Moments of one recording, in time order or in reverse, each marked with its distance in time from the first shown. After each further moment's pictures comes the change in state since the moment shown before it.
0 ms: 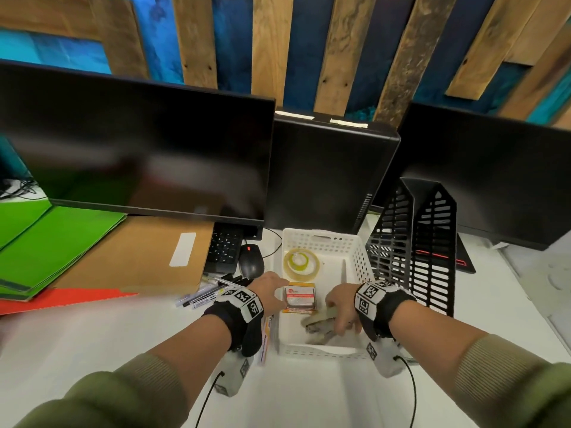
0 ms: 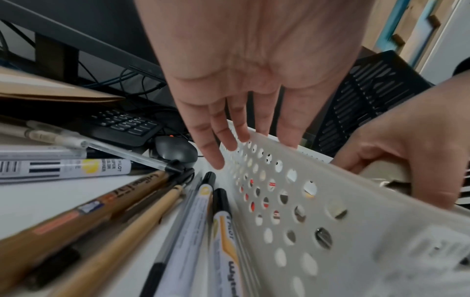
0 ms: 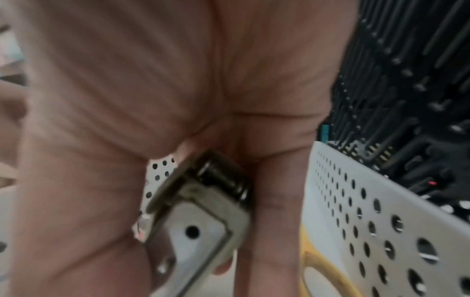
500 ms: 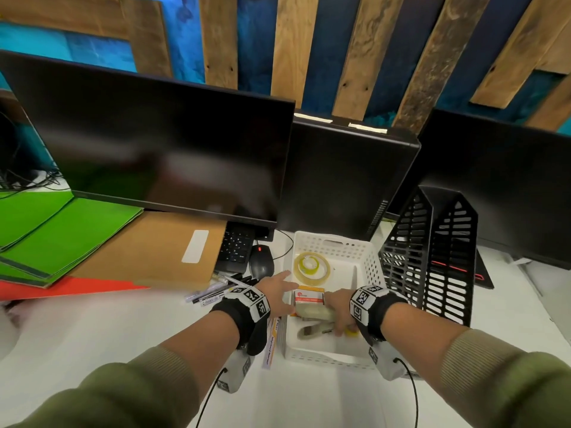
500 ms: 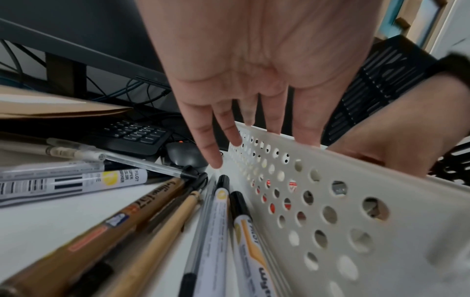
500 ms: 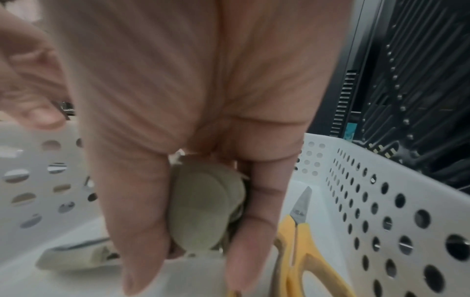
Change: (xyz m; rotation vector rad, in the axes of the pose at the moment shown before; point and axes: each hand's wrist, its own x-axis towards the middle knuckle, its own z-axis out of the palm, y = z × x) left_hand 0.003 -0.005 -0.002 0.110 -0.048 -0.002; right_hand 0.026 -0.008 0.001 -0.179 0.062 -0.060
